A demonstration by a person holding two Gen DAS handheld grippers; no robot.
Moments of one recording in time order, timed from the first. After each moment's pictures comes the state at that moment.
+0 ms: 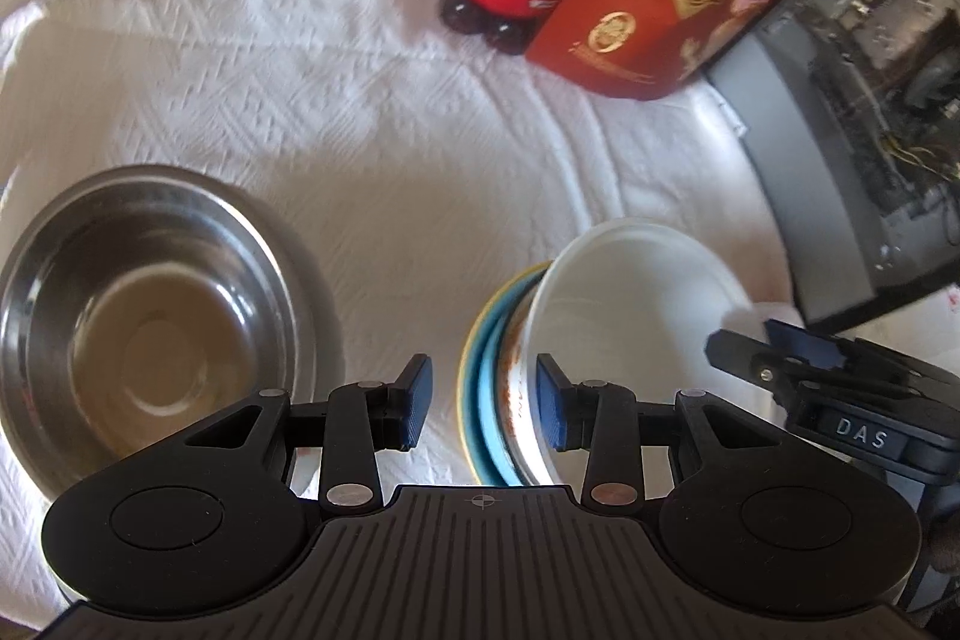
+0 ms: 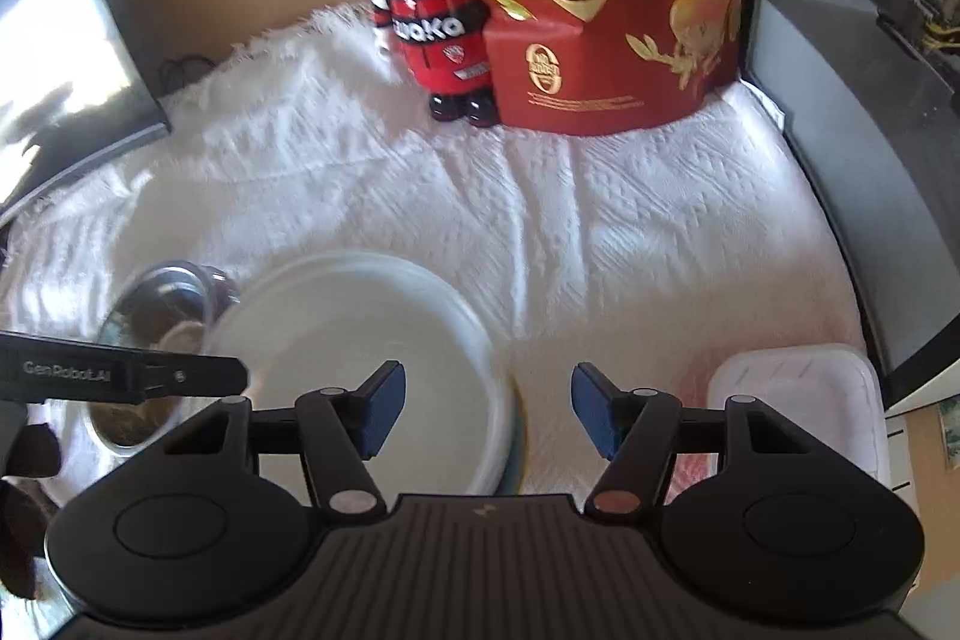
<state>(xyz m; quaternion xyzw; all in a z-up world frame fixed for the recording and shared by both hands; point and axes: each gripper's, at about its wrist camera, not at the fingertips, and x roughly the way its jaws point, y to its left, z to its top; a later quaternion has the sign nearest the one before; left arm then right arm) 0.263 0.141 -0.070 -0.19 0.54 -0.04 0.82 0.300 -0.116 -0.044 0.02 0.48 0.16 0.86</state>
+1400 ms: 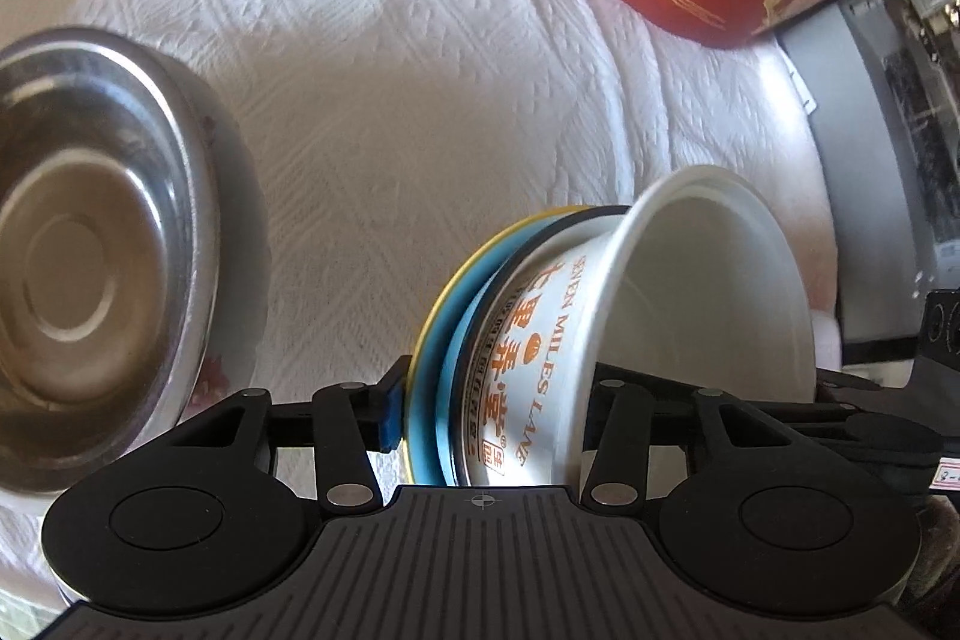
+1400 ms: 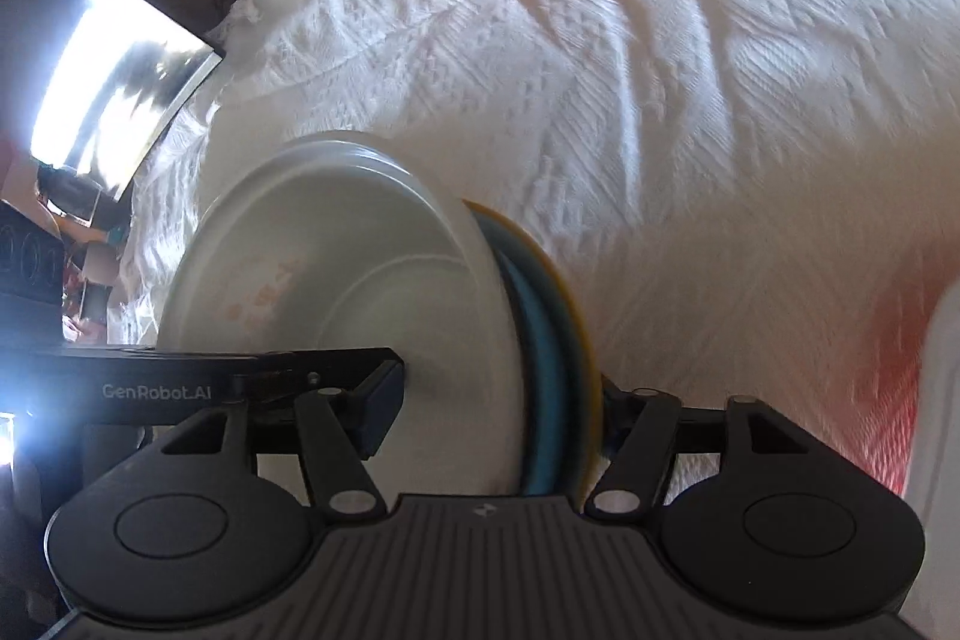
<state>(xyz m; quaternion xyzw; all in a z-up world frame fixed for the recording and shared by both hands) 0.288 0.119 -0.124 -0.24 0.60 -0.01 0.76 0.361 -0.120 -0.132 0.14 0.60 0.31 0.72</state>
